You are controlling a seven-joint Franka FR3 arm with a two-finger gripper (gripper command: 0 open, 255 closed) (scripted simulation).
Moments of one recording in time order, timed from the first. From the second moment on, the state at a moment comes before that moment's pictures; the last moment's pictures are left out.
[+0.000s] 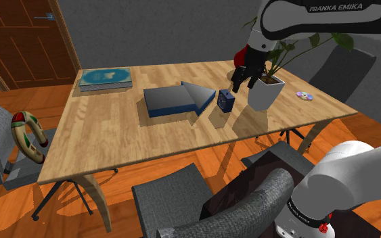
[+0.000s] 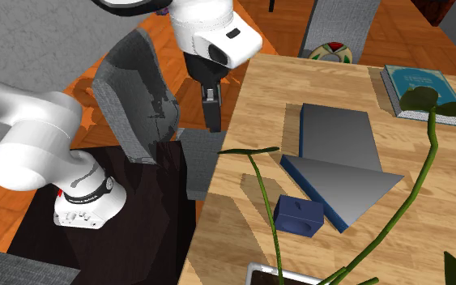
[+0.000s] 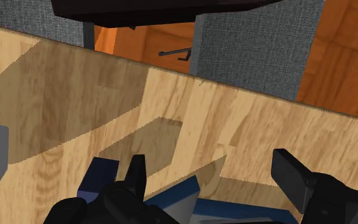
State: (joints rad) arm -0.04 -0.56 -0.05 -2.33 0.05 1.82 -0.05
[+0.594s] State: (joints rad) arm -0.08 -0.24 -0.11 -2.20 0.02 1.98 -0.10
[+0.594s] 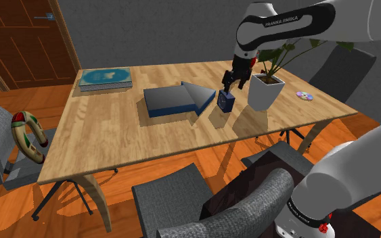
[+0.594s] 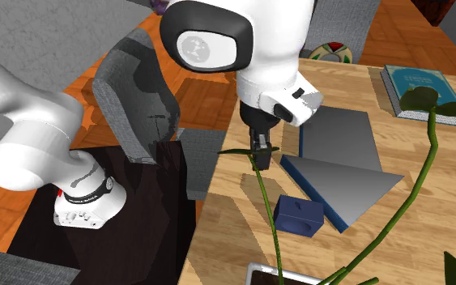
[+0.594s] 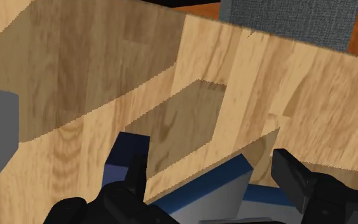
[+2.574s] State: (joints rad) arm -0.15 0.29 -0.17 -1.90 0.05 2.17 -0.18
